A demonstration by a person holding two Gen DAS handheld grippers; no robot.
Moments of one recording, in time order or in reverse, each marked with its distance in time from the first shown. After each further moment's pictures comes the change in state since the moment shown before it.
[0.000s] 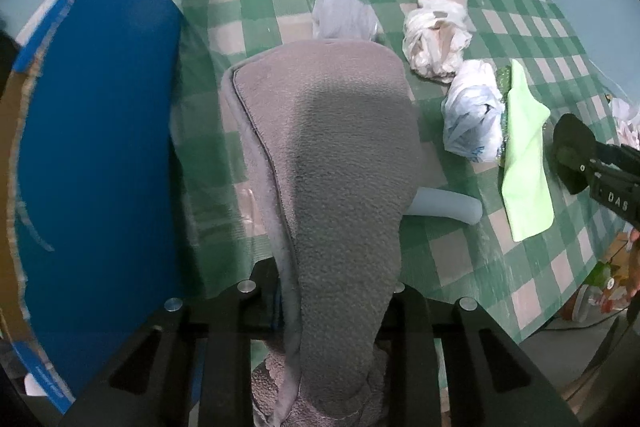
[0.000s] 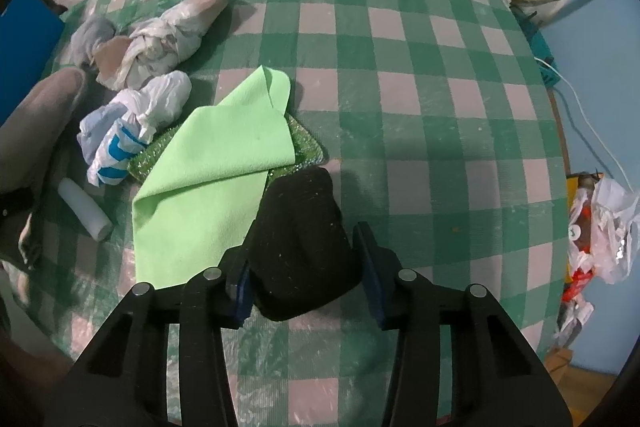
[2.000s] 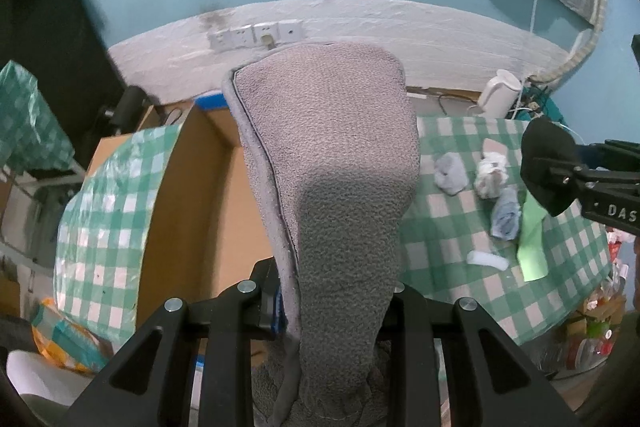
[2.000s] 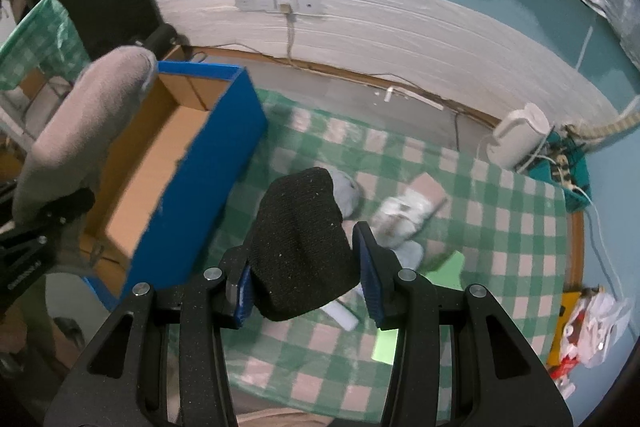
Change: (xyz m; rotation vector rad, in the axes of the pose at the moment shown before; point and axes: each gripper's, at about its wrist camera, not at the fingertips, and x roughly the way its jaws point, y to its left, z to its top) left arm -0.130 0.109 -0.053 -0.179 -0.365 0.089; right arm -0.153 0.206 0.068 -0.244 -0.223 0.153
